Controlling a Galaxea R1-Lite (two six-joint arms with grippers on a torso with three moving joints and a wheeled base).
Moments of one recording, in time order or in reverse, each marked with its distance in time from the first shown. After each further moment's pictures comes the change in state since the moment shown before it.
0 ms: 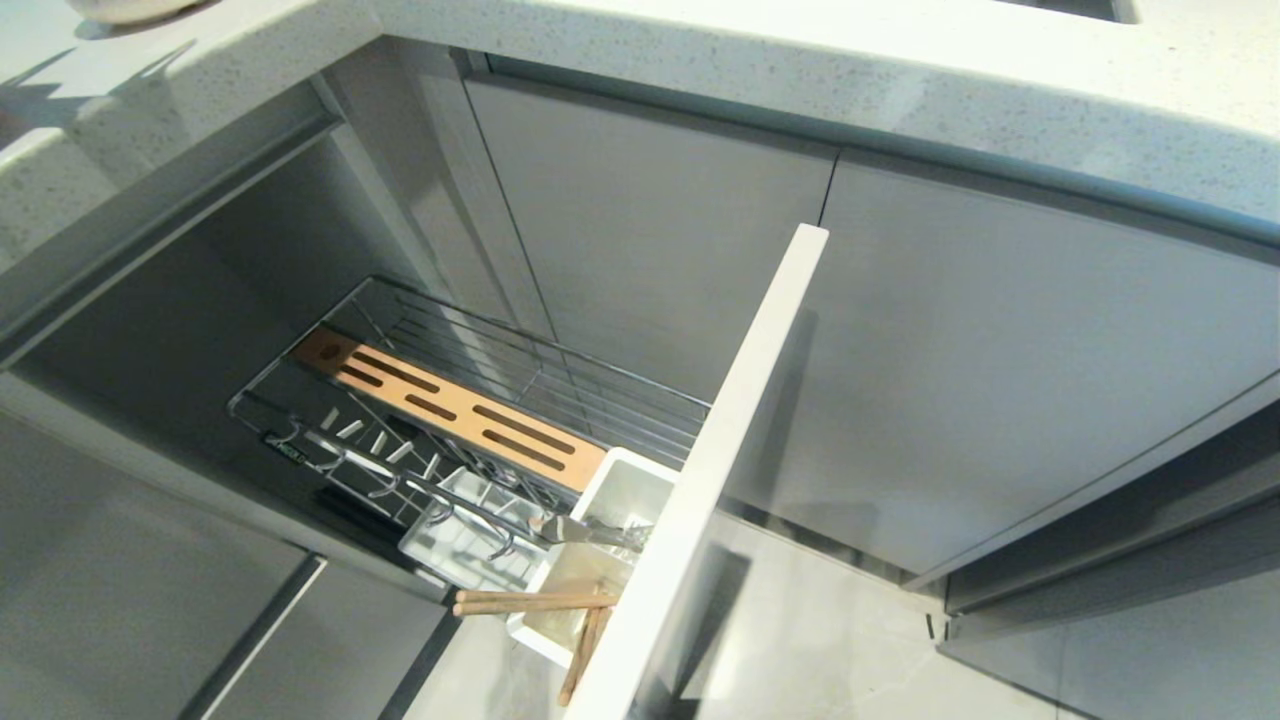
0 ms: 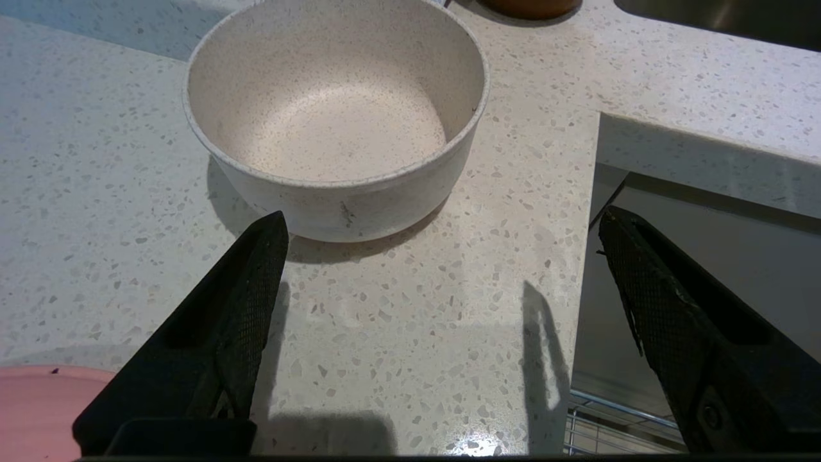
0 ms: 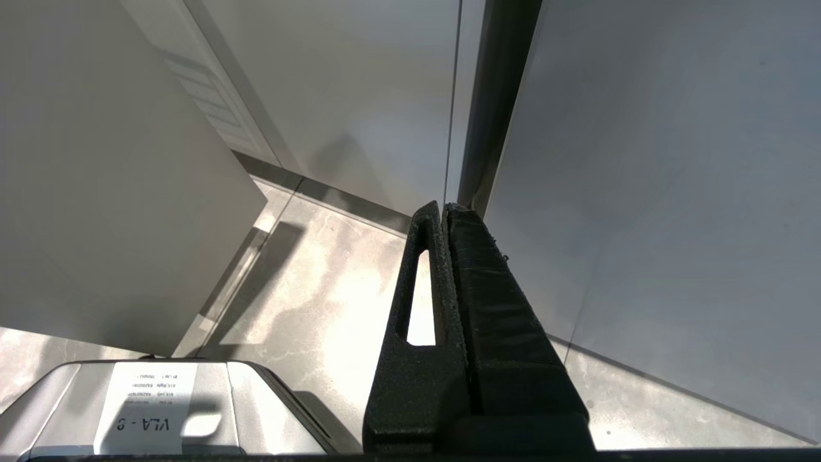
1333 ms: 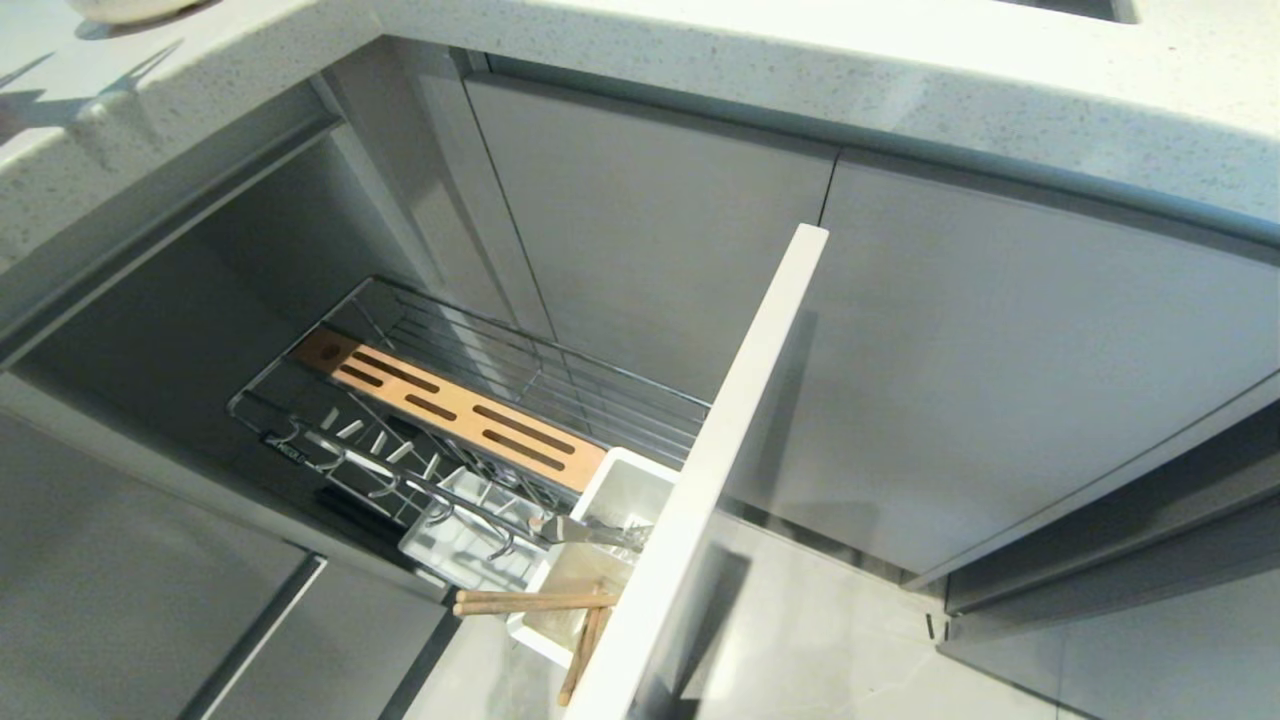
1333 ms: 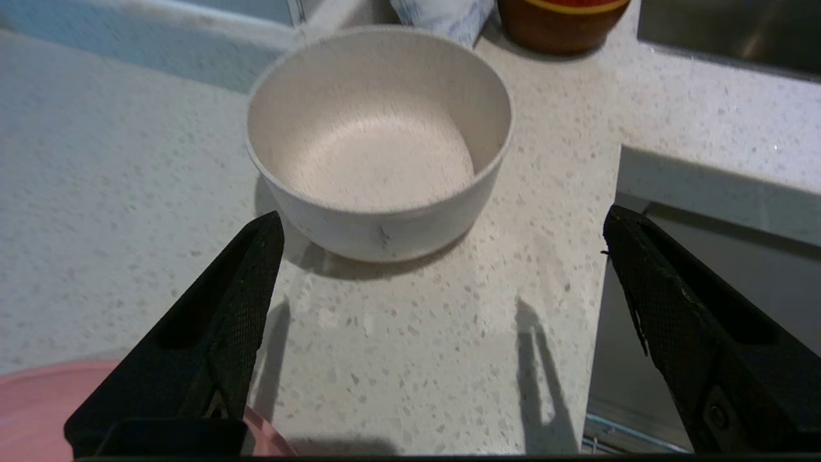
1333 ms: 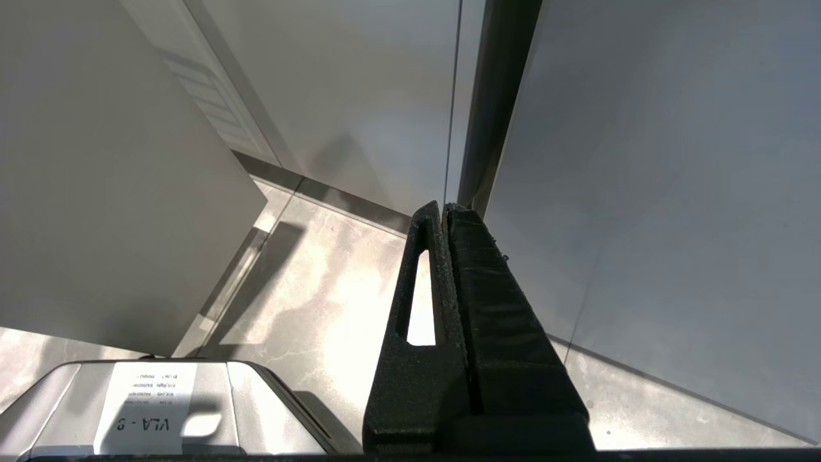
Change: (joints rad) left arm 0.004 -0.015 0.000 -0.045 0.059 -0.005; right arm 0.000 0.000 0.000 0.000 0.000 0.000
